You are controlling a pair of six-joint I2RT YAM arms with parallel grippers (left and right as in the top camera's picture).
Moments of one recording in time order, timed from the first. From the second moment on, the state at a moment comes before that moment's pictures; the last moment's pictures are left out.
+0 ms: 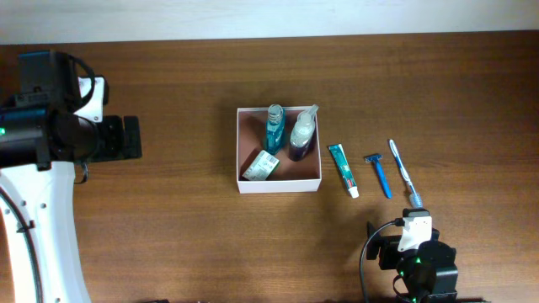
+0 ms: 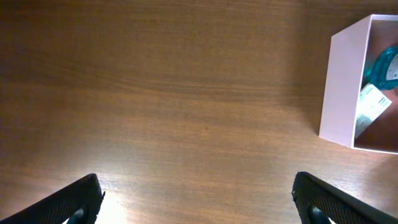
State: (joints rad) left arm 0.12 1.49 1.86 -1.52 -0.06 0.05; right arm 0.05 0.01 0.18 -0.77 -0.02 0.05
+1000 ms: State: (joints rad) left arm 0.12 1.49 1.86 -1.52 -0.05 0.05; right arm 0.05 0.22 0.51 -0.65 -0.25 0.32
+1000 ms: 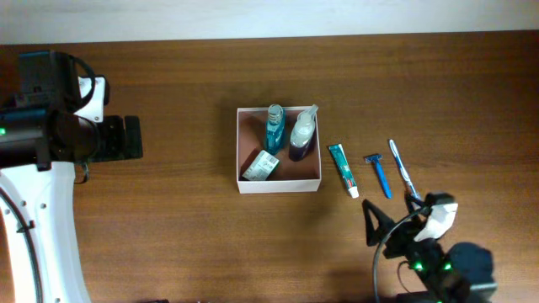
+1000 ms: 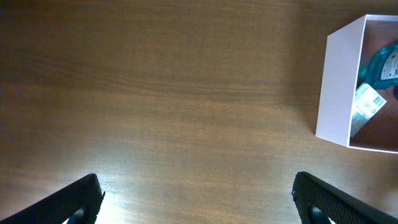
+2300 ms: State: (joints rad) left arm 0.12 1.49 1.86 -1.52 -0.05 0.05; right arm 0.21 1.95 1.39 -1.12 -0.15 0.14
